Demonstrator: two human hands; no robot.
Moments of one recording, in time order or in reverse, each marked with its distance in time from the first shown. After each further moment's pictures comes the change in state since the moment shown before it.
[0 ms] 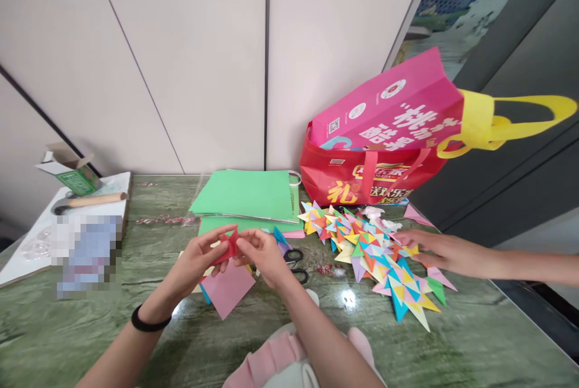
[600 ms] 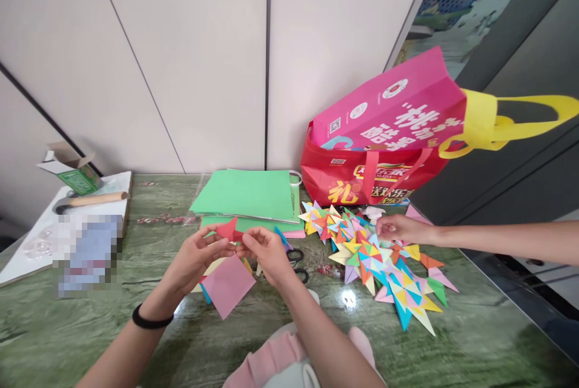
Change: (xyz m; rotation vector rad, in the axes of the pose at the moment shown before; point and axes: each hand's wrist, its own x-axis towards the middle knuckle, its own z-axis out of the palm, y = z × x) left_hand 0.004 -0.002 -0.001 -0.241 0.166 -0.029; right_hand 0.000 -0.004 0.000 0.140 0.053 -0.036
